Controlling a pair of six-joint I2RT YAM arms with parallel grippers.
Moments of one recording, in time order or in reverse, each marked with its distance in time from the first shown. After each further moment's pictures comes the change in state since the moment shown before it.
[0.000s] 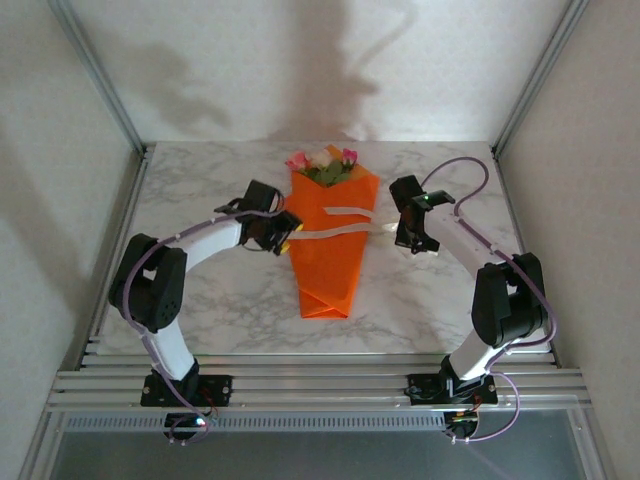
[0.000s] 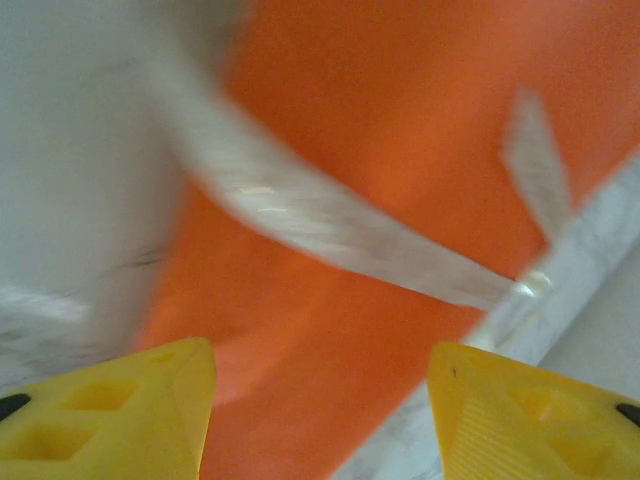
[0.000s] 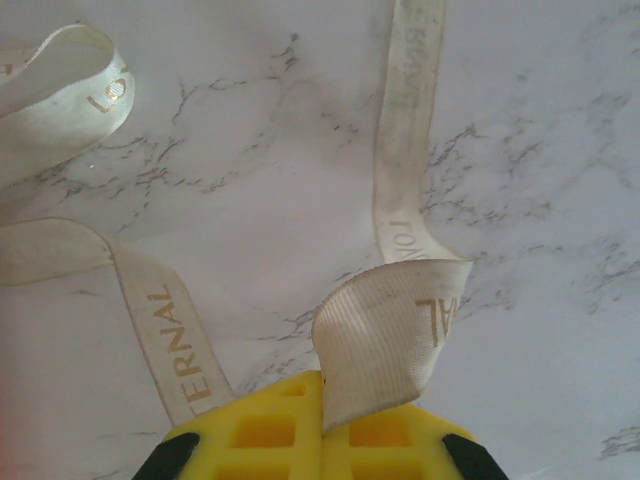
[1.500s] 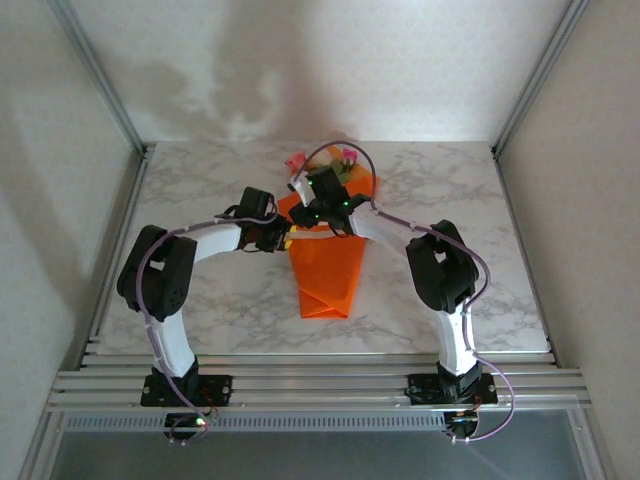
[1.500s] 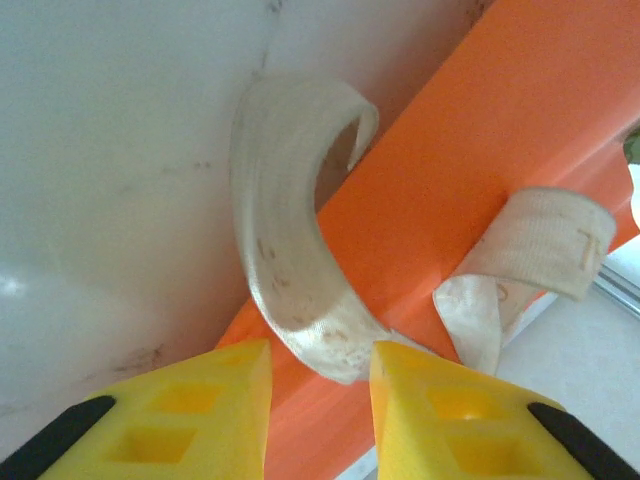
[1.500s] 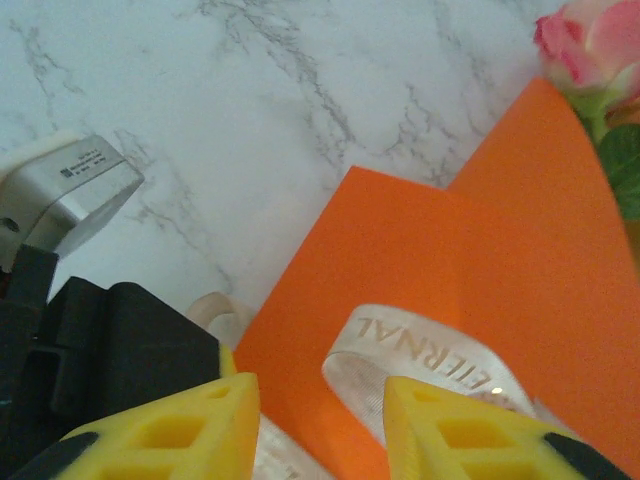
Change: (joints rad) left arm 0.044 0.078 -0.036 0.204 0.032 -0.210; right arm 0.328 0.410 0.309 0.714 -0.460 -0.653
